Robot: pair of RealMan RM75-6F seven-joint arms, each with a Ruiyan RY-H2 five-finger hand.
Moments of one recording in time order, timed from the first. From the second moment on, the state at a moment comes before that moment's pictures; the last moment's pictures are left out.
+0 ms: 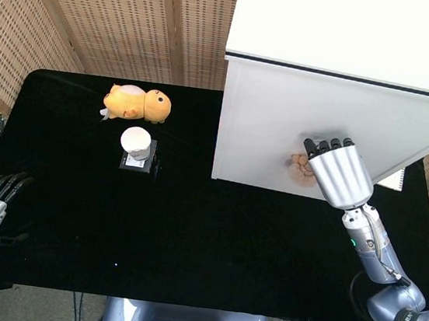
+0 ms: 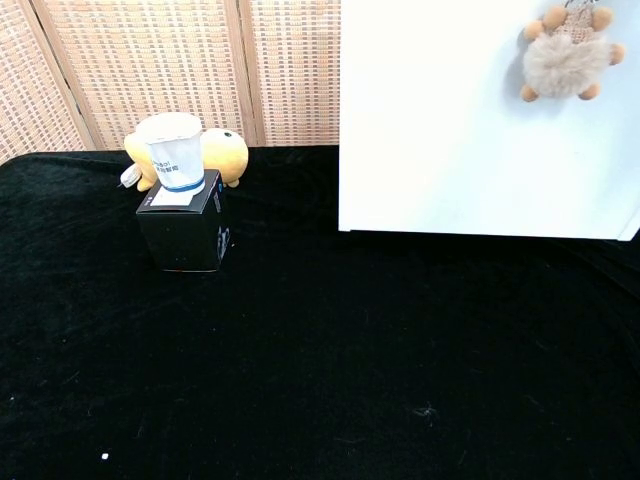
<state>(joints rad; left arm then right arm) -0.15 -1.06 0.03 -1.68 1.51 1.33 0.00 0.65 -1.19 0.28 -1.49 -1.63 1.39 -0.59</state>
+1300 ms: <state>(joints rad) -0.13 -1.05 0.04 -1.68 1.55 1.38 -0.01 0.41 -1.11 0.16 -1.63 -1.72 1.65 -0.45</state>
